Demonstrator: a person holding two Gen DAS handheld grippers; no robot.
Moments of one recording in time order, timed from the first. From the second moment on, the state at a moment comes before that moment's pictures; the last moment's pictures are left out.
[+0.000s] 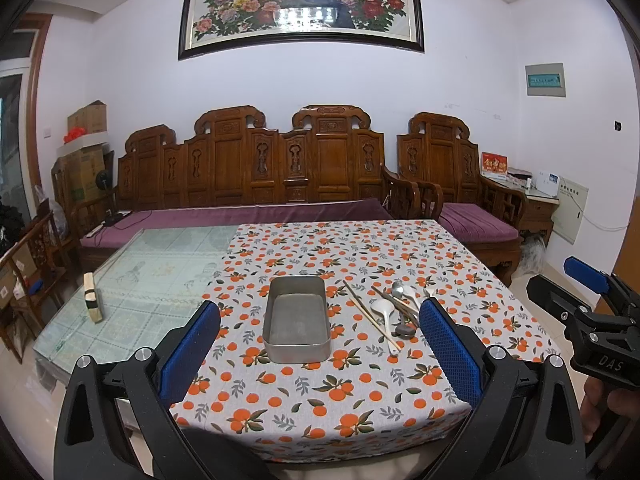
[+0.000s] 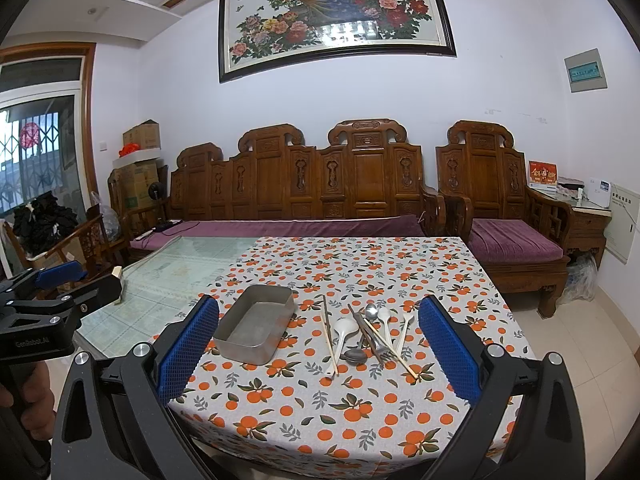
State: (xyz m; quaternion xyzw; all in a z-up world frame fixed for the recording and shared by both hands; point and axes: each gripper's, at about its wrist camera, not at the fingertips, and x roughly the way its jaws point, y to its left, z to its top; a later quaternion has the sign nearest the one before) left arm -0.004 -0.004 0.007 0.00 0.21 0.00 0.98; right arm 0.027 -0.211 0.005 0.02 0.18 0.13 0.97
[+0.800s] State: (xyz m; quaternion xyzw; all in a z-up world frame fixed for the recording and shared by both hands) left arm 0.059 -0.012 -0.039 0.01 0.27 -0.04 0.96; right arm 0.097 -0.222 -0.026 -0.01 0.24 0.15 0.96
